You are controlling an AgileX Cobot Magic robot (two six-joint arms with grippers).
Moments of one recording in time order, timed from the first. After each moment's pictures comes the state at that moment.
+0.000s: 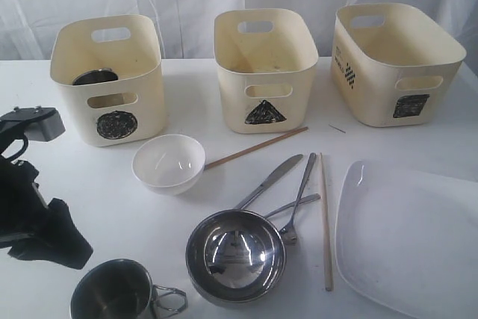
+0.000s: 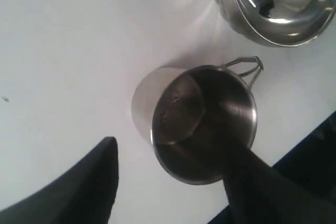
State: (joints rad) left arm -0.29 1.23 -0.75 -0.53 1.01 0.49; right arm -0.01 0.01 -0.01 -0.13 0.35 0.11
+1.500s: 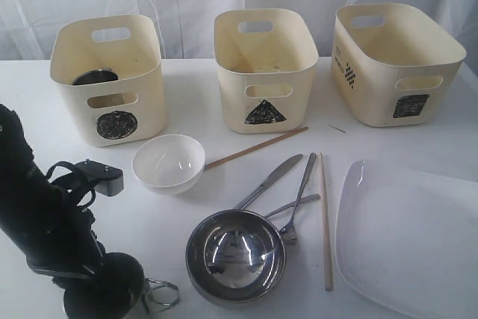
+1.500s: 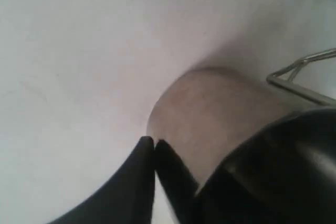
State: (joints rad) left arm -0.41 1.58 -0.74 -0.47 0.82 0.58; right arm -0.01 0.01 -0.01 -0.13 0.35 0.11
